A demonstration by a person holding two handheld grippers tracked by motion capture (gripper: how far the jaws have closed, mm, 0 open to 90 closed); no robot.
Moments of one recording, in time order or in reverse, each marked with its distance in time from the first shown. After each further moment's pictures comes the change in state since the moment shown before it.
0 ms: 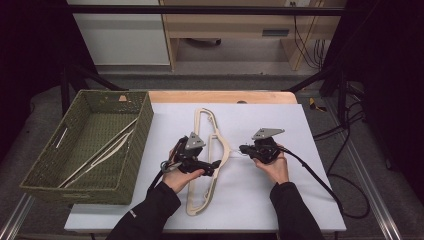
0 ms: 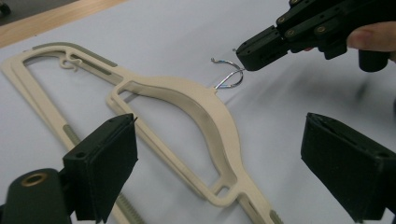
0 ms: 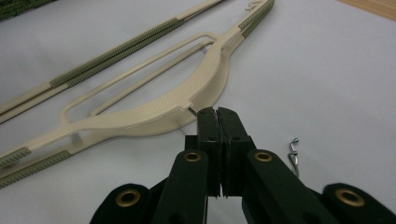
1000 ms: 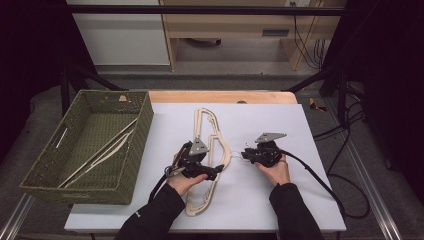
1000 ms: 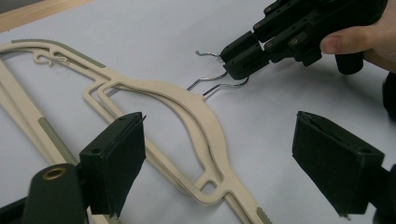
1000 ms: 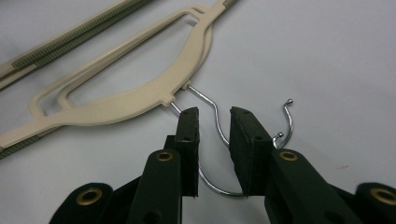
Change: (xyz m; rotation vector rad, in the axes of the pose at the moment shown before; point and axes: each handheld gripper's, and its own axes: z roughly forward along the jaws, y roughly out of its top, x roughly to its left) left arm -0.008 -0.013 0.003 -0.016 -0.036 0.020; right arm -0.011 -0.025 0.011 0.038 -0.007 0.083
